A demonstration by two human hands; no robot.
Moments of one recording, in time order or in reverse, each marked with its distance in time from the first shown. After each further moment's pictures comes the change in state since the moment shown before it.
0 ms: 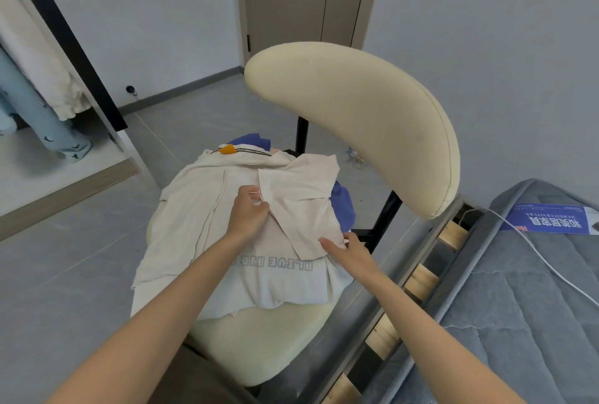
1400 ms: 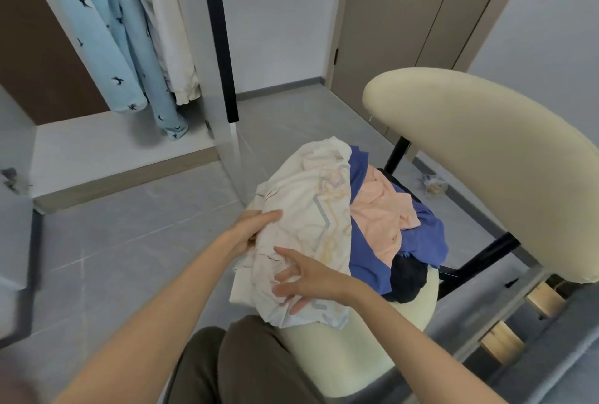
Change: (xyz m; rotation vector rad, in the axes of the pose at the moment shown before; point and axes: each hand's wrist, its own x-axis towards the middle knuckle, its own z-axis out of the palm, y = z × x) left_hand 0.005 -0.083 -0.165 -0.417 -0.116 -0.397; right_hand -0.058 -0.125 0.179 -0.189 -0.800 -0.238
